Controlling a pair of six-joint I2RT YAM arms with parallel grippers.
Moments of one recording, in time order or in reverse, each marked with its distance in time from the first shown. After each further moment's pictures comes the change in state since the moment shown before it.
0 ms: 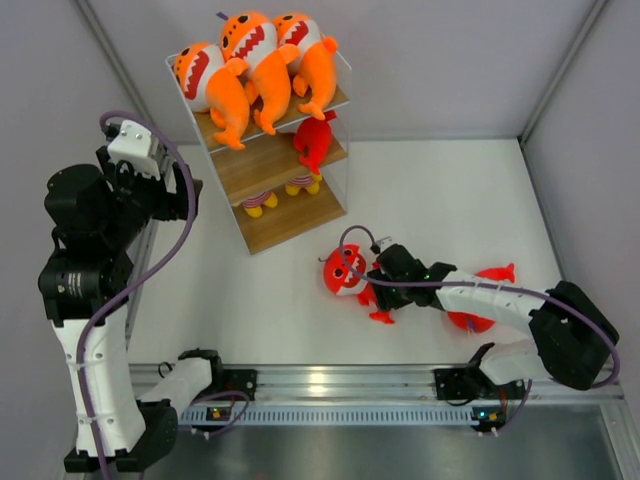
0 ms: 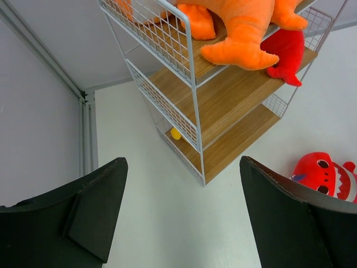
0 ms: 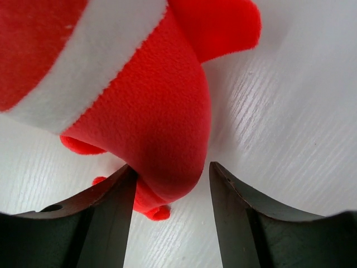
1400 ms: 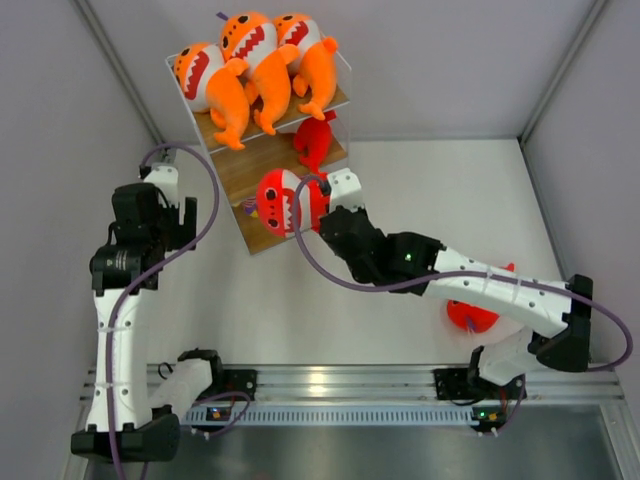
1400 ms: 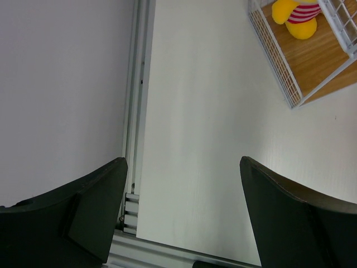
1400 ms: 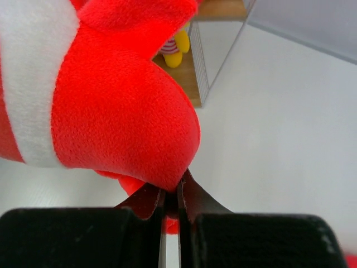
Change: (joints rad) left arm 0.020 -0.048 -0.443 -0.003 -0.427 0.045; right arm 0.399 0.094 0.774 -0.206 0.717 -0.026
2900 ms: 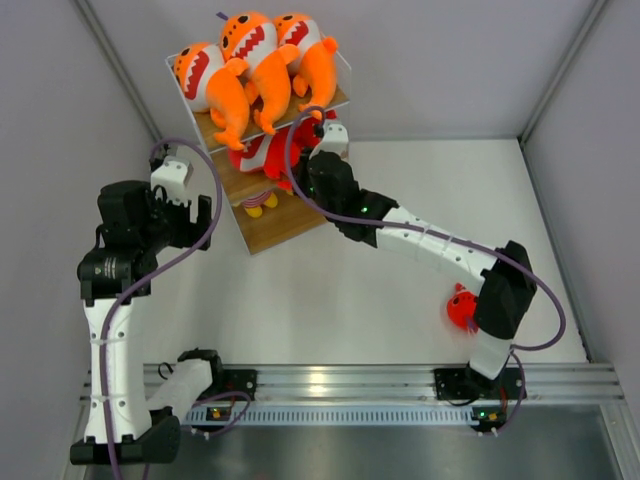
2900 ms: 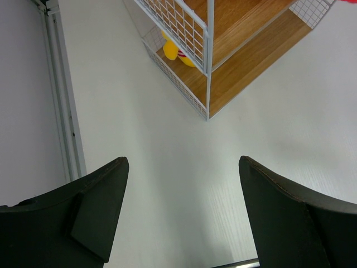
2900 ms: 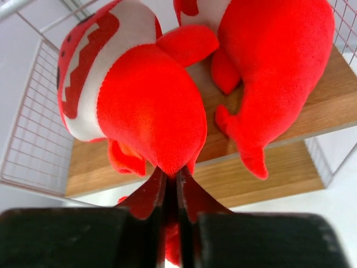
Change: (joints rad) left arm 0.004 -0.014 0.097 -0.034 0.401 0.027; right arm -0.270 0.351 0.204 0.506 -0.354 0.185
